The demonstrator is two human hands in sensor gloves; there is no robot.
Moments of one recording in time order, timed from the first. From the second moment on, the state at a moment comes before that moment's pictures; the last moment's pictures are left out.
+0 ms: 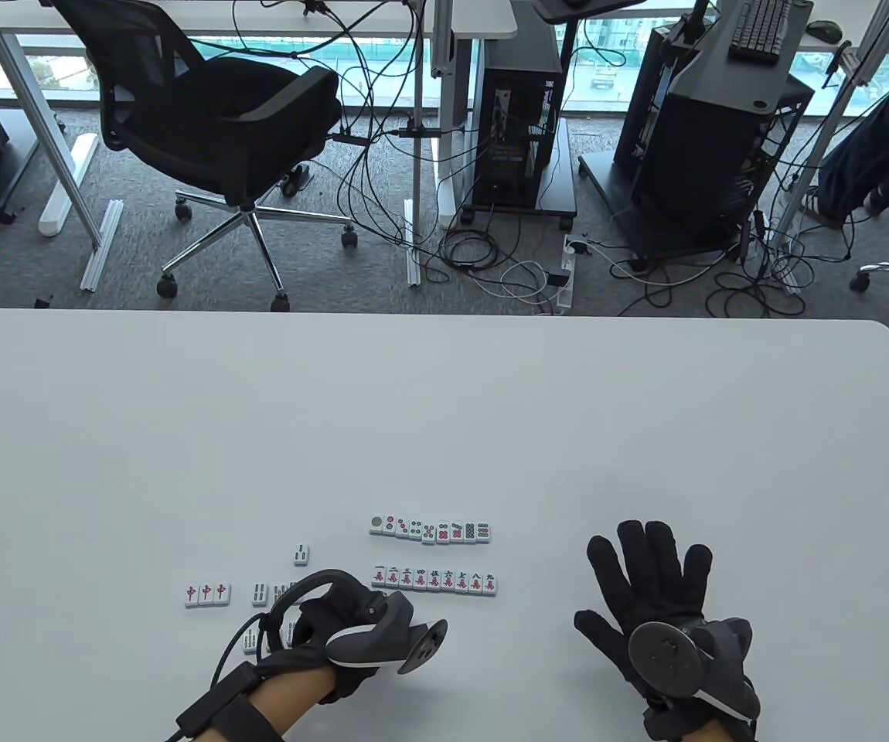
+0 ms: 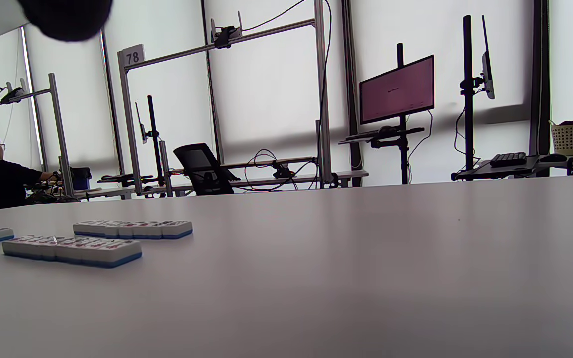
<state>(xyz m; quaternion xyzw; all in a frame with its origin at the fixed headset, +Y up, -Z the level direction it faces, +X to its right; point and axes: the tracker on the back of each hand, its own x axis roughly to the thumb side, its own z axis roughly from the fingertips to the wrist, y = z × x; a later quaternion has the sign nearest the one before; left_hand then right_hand) -0.078 -0.761 -0.251 -0.08 -0.27 -0.25 0.93 0.229 -0.724 -0.233 0.18 -0.09 0.98 0.09</state>
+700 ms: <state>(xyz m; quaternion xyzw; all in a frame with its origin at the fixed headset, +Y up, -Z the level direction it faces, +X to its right) -0.162 -0.722 -0.326 -0.13 -0.09 -0.24 0.96 0.229 -0.723 -0.233 0.18 -0.09 0.98 0.09</state>
